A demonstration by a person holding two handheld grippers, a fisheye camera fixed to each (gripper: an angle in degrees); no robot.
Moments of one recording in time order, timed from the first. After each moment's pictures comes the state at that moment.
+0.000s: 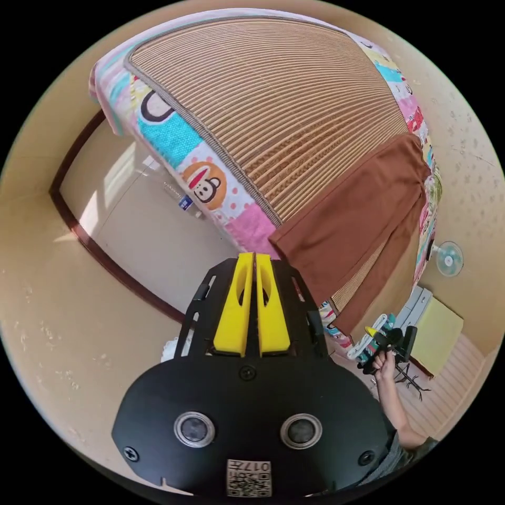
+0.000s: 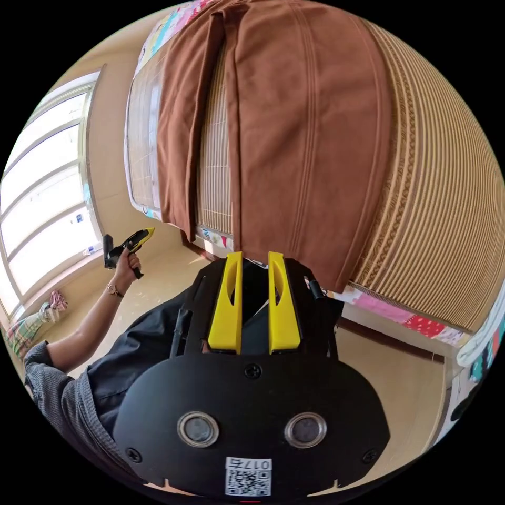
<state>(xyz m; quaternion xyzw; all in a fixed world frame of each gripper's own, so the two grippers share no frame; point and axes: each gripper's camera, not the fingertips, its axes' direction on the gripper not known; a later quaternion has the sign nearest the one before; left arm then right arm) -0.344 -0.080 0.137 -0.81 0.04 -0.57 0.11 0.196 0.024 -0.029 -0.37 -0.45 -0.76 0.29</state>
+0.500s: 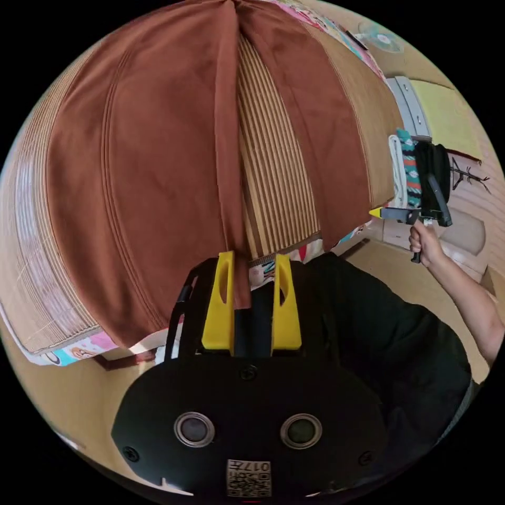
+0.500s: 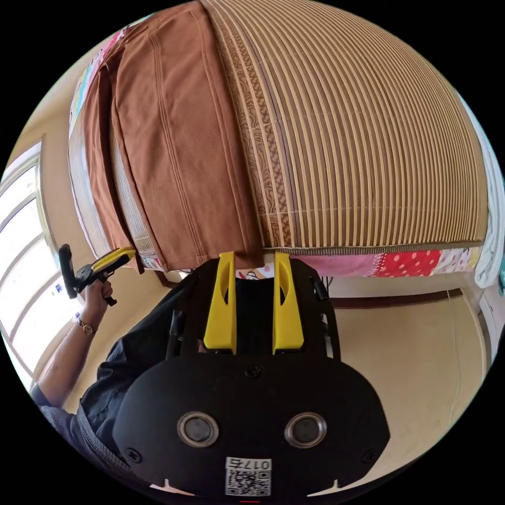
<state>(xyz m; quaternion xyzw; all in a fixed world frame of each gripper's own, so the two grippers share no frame) -0.109 -0.143 0.287 -0.79 0.47 -0.32 0.20 0.230 -0.016 0.083 -0.39 -0.41 -0.69 0.45</state>
